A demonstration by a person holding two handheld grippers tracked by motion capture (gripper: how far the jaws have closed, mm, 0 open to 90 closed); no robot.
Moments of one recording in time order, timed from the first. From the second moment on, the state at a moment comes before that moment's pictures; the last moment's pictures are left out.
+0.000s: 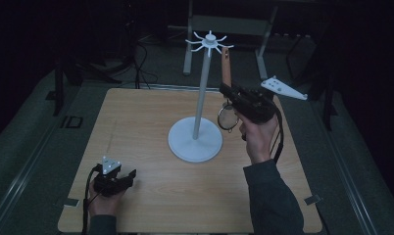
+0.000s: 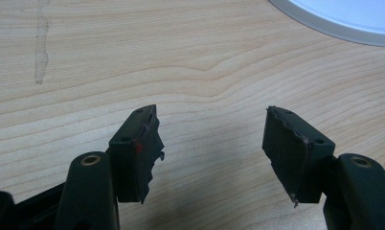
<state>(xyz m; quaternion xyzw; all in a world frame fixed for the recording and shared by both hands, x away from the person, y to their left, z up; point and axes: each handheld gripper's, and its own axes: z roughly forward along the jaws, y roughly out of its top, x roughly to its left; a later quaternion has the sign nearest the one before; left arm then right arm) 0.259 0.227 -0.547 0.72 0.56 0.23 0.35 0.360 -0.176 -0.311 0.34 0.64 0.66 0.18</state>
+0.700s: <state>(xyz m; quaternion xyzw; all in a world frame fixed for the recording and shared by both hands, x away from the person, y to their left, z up) 0.259 0.227 -0.547 0.72 0.56 0.23 0.35 0.366 -0.172 -0.315 0.35 0.66 0.64 0.19</state>
